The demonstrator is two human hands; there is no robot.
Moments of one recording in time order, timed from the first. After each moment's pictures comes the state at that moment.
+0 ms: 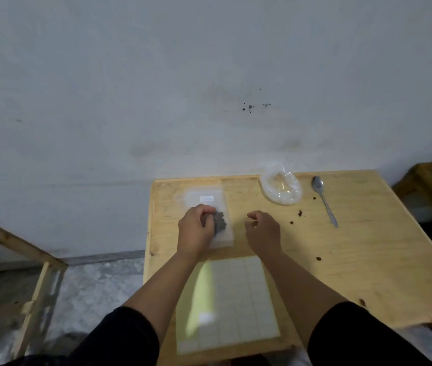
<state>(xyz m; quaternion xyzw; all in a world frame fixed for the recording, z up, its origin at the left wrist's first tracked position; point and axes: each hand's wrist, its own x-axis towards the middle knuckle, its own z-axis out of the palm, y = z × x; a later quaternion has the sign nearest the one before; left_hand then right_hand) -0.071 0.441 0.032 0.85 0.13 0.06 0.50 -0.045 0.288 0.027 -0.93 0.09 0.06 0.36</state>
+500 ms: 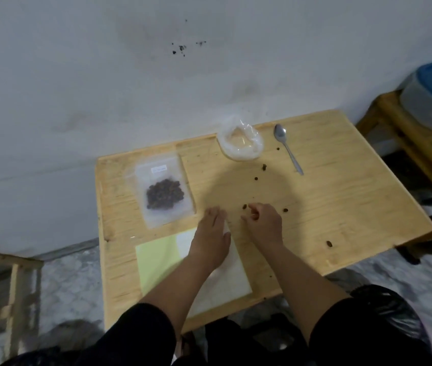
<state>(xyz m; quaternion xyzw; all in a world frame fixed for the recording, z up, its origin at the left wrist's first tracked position) -0.111 0.341 -0.041 0.94 -0.13 -0.14 0.27 -0.093 0.199 -0.021 -0.93 0.16 0.06 0.33</state>
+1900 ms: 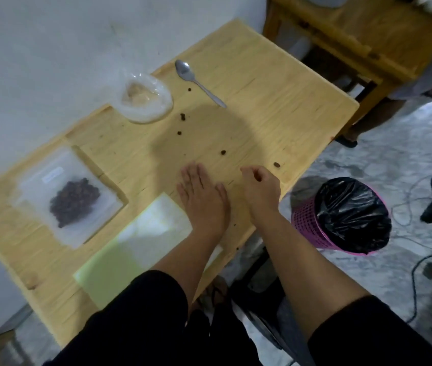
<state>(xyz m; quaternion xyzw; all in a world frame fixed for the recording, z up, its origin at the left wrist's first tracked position) -0.127 0.242 -0.062 0.96 -0.14 -0.13 0.20 -0.156 0.156 -0.023 -0.68 0.50 -0.13 0.52</state>
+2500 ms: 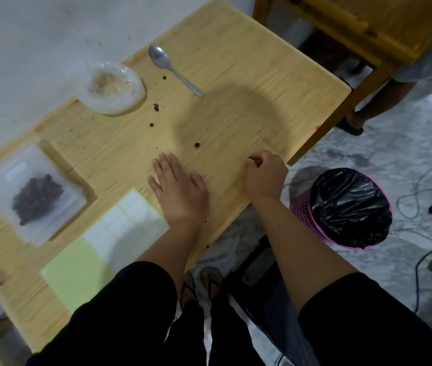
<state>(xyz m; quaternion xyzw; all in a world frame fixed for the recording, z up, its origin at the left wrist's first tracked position) -0.129 0.217 -0.066 0.98 -0.07 -0.07 0.17 -0.167 0.084 -0.047 -0.80 0.48 -0.10 0.36</state>
